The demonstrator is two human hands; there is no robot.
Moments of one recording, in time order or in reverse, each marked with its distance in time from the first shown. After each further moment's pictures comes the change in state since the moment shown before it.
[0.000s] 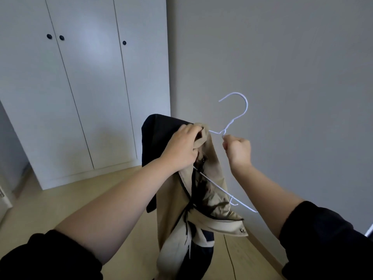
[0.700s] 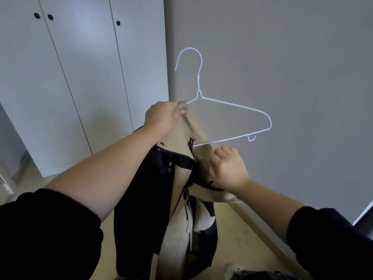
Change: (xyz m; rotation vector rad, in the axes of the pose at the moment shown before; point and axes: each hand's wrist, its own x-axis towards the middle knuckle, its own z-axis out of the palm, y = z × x) left_hand 0.019 -0.028 -0.026 0.065 0.080 -0.286; right_hand -0.020 0.089 -0.024 -1.087 -0.102 -1.182
